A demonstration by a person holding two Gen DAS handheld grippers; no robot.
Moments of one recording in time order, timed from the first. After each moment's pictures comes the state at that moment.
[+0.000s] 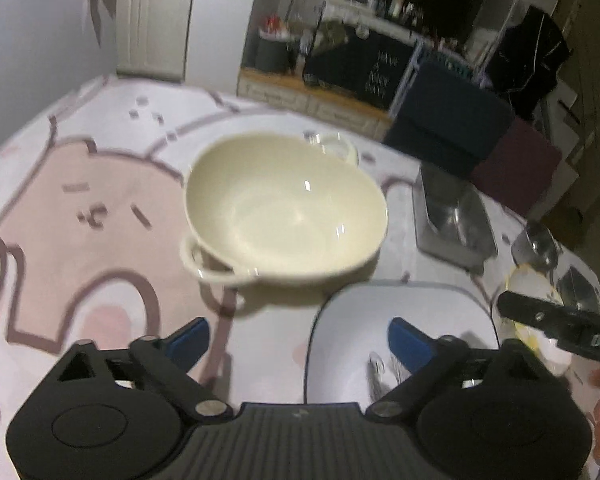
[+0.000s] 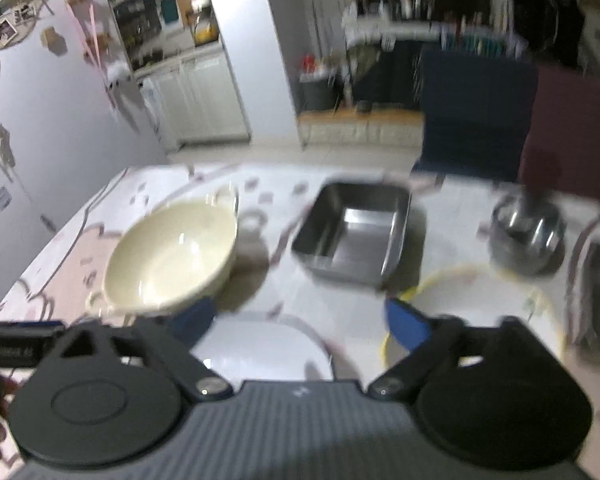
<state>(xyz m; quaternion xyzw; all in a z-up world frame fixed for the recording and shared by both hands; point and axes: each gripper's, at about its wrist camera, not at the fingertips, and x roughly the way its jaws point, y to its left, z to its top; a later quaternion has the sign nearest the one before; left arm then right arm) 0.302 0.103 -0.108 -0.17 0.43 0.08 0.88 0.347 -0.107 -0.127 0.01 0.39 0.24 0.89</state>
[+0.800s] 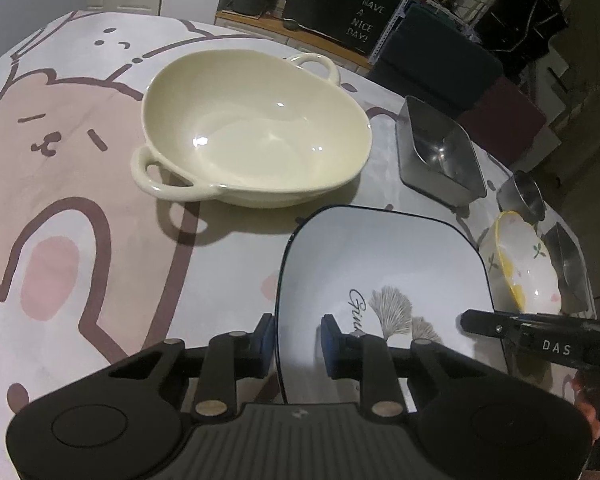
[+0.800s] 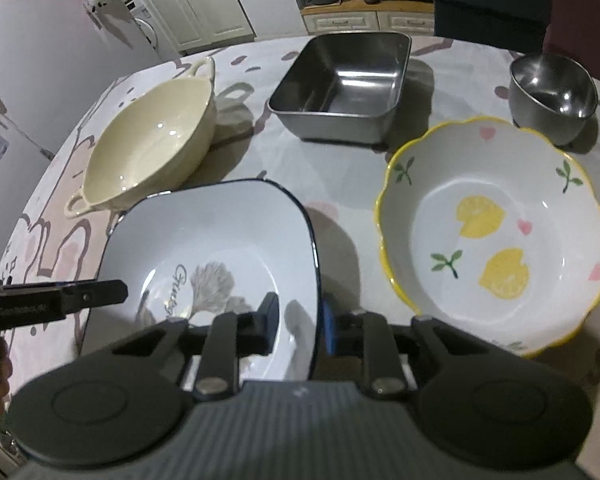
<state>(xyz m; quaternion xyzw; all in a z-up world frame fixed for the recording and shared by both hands) 0.306 0.095 -0.138 -0.20 0.49 0.03 0.85 0.309 -0.143 -0.170 0.00 0.54 0.25 0.81</state>
